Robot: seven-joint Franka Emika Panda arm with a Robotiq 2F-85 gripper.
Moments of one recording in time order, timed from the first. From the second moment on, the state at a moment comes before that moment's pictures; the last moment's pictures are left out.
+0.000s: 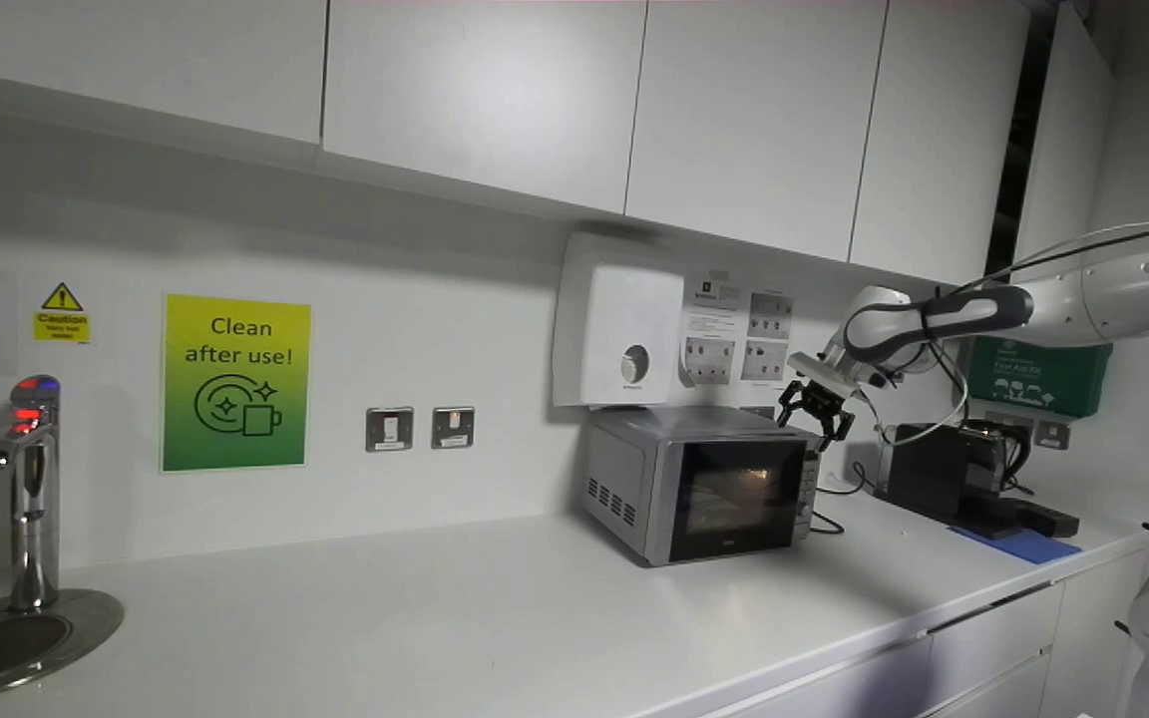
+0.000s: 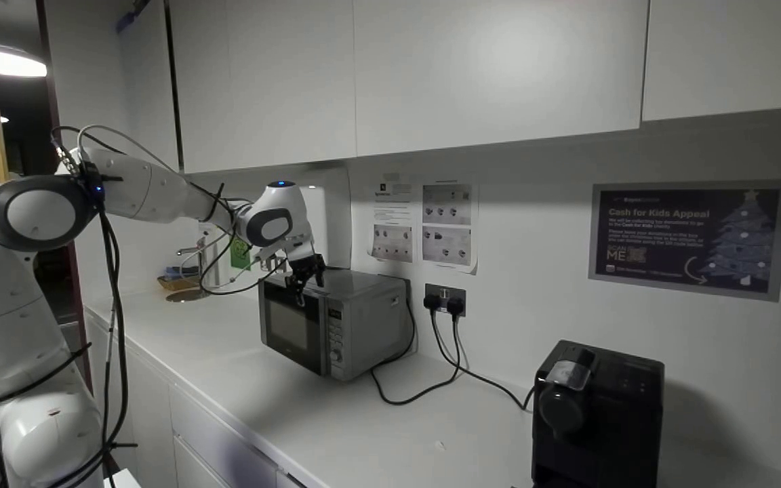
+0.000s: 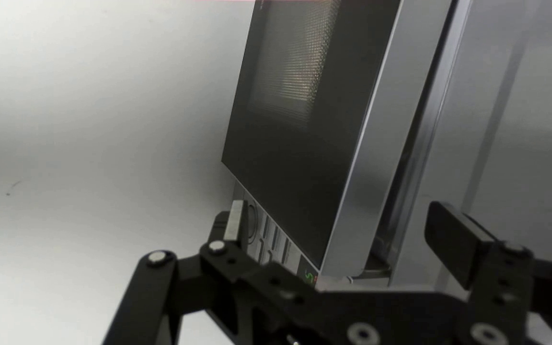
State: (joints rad) arm -0.05 -0.22 0.05 -2.12 0.16 2.26 1.31
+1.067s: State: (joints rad) arm -0.05 -0.22 0.05 -2.13 0.14 2.26 1.31
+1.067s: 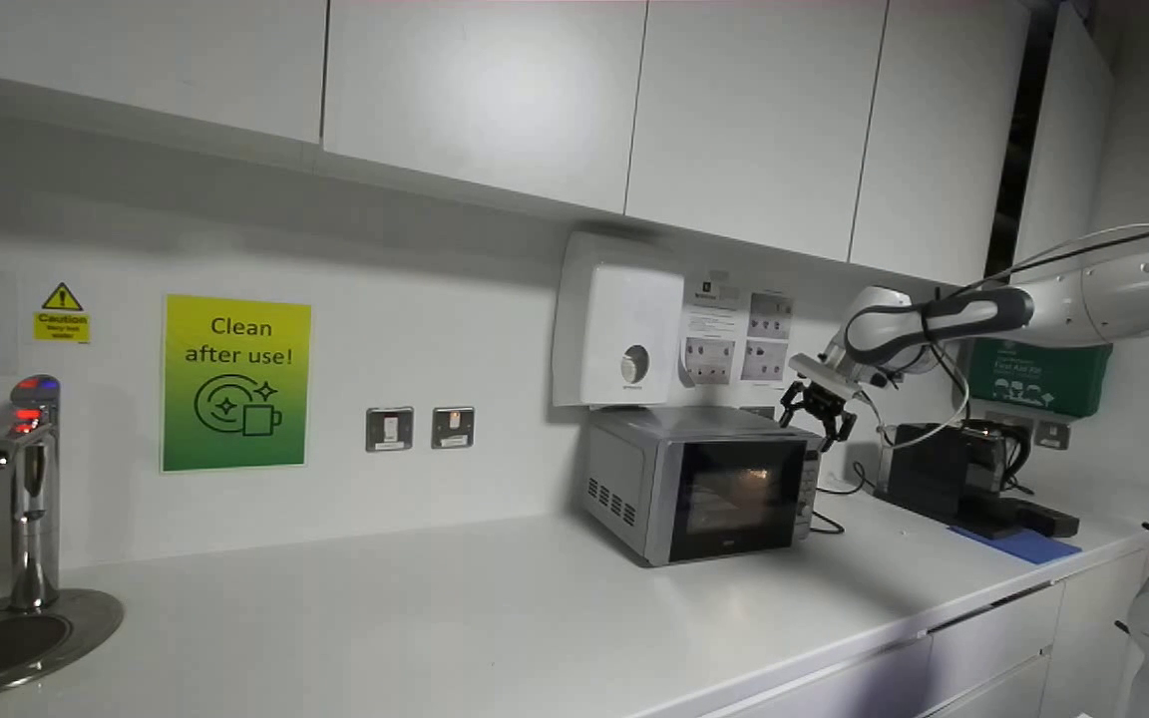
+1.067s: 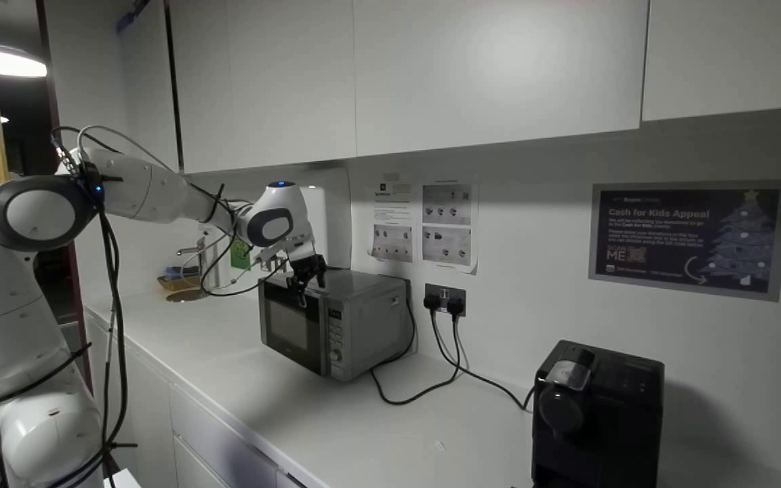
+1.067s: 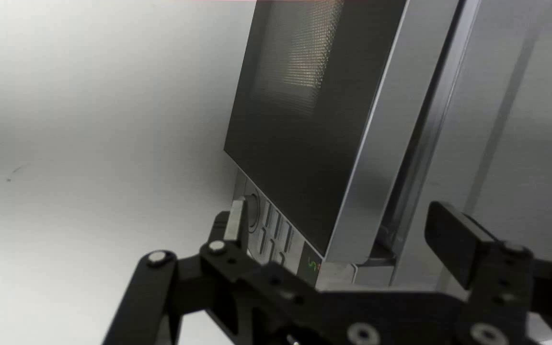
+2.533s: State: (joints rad) arm -0.05 -0.22 0.05 -2.16 0.08 2.28 1.31
